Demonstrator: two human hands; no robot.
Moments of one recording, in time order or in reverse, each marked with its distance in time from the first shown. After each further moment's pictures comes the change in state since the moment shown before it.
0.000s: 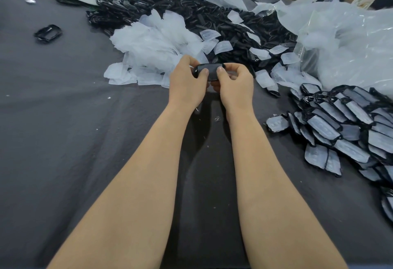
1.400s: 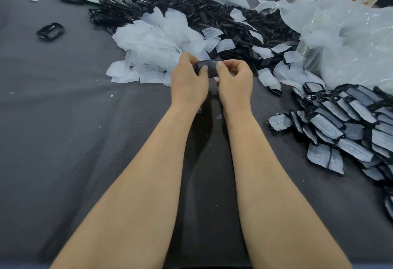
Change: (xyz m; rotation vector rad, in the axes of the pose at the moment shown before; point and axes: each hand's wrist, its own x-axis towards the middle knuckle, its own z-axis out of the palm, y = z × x) left_hand -0.002 0.001 0.001 0.001 0.057 0.032; right_hand -0.003 -0.002 0.007 0.021 0.049 -0.056
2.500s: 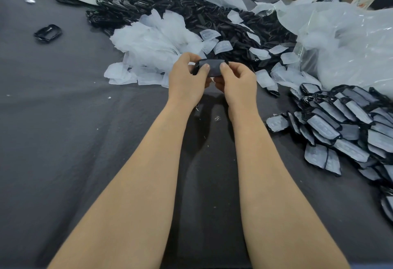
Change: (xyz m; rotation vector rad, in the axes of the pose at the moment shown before) left_hand 0.002 -0.001 -0.001 -0.218 -0.061 -0.039; right_hand 0.007 0.000 -0.012 0.038 -0.074 0.064
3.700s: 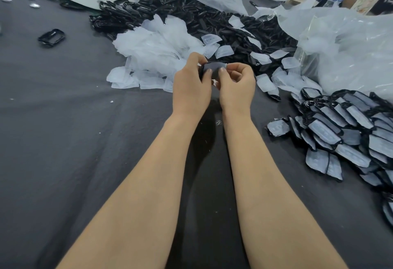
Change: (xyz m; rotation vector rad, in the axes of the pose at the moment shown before) left_hand -0.010 0.005 0.003 0.300 0.032 0.232; right_hand -0.008 -0.001 0.013 0.090 0.129 -0.035
